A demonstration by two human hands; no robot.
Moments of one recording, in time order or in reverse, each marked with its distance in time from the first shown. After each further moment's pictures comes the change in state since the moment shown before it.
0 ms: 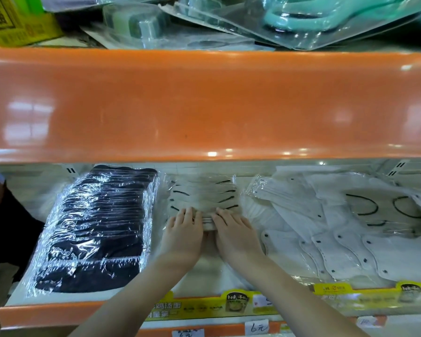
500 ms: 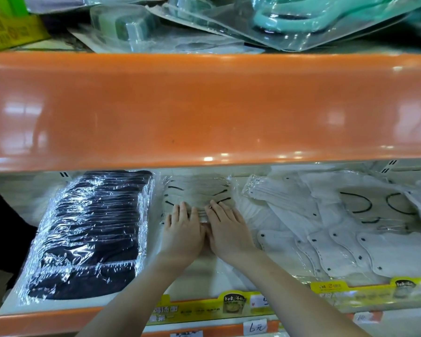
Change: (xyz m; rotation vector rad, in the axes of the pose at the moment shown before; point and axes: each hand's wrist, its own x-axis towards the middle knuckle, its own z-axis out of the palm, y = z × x) left_hand 0.017 0.001 0.006 -0.177 -0.018 -0.091; right_hand 0.012 -0.004 -0.006 0.060 -0.222 0.100
